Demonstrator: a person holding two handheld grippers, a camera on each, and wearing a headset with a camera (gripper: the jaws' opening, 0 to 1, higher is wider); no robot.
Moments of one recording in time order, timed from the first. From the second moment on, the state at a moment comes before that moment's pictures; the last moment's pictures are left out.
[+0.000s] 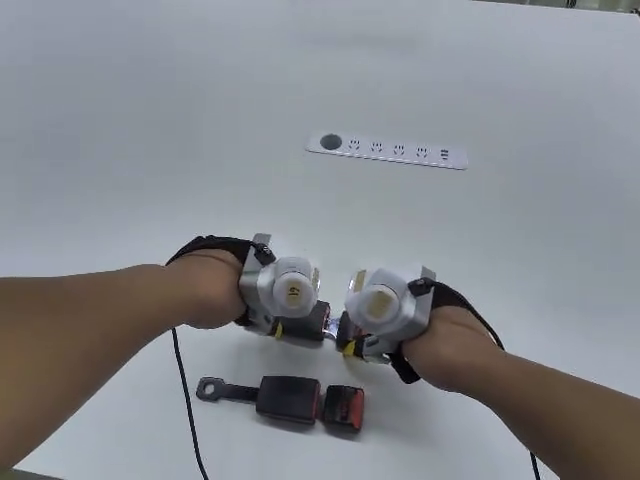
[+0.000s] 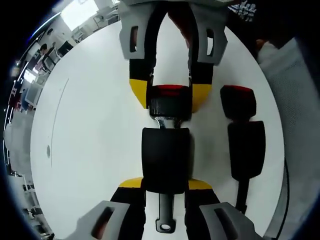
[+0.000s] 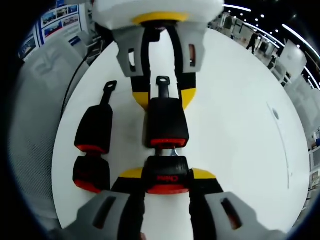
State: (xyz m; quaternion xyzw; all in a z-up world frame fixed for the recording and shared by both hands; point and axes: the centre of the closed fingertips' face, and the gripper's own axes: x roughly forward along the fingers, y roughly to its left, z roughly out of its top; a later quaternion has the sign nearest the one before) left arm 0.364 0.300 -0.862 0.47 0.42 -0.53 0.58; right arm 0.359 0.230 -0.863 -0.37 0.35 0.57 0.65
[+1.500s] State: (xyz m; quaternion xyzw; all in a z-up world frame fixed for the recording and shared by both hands) left arm 0.364 0.301 -0.863 0.45 0.43 -0.51 0.59; right arm 0.358 0.219 -0.864 -0.33 0.35 0.58 0.66
